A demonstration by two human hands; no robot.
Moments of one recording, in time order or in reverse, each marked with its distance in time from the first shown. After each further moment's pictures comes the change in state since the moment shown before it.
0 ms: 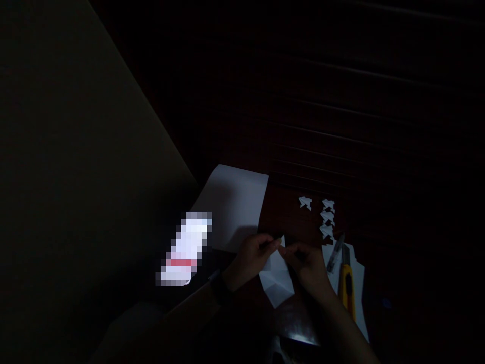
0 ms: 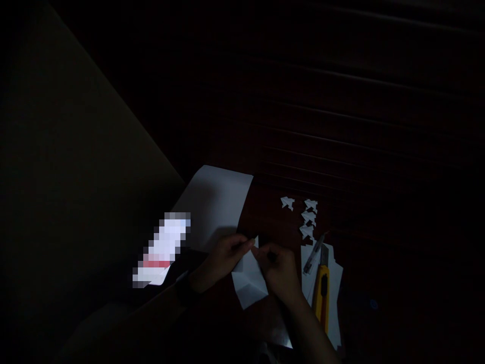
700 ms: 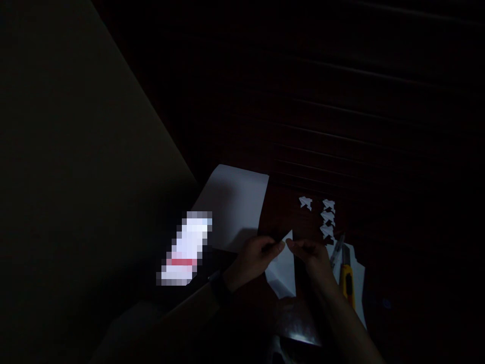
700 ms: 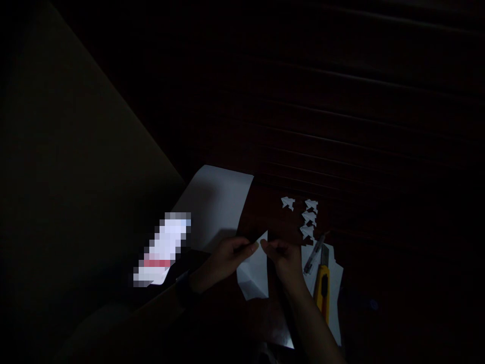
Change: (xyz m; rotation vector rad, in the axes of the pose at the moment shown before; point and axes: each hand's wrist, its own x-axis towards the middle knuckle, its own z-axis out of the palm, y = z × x) left_hand -0.004 0.004 0.001 0.026 -0.038 -0.032; right_hand 0.012 0.021 -0.006 0.370 0.064 0.179
